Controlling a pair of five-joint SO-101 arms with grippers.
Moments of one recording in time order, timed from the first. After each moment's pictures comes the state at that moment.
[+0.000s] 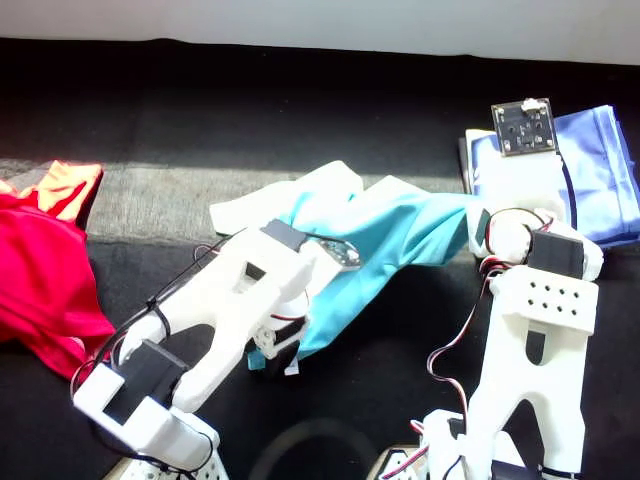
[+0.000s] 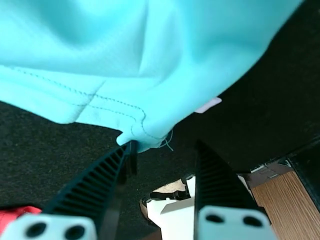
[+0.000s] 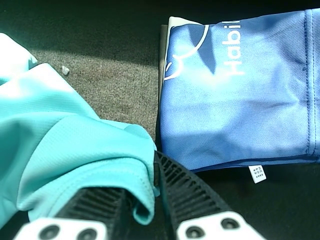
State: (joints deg) left arm 25.2 2.2 30.9 82.0 -19.8; right arm 6.2 -31.7 27.3 60.3 20.9
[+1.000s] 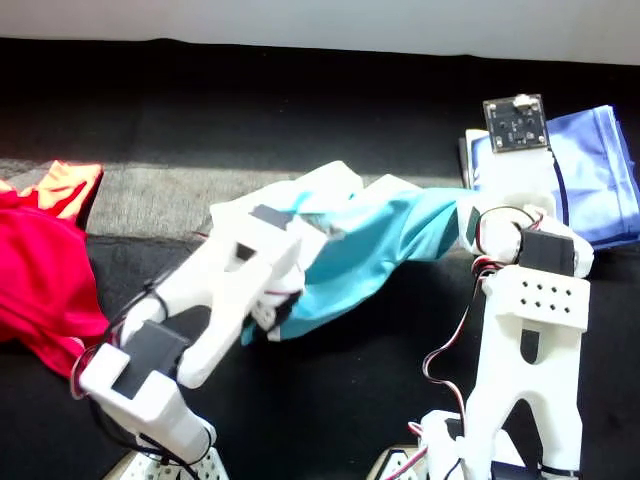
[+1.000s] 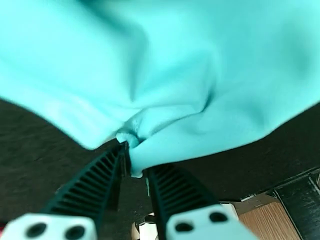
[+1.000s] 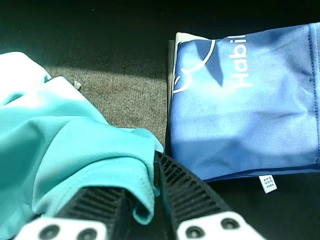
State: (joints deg) left arm 16.8 5.3 22.5 79.8 -15.9; right arm 3.8 -31.7 27.2 57.4 17.3
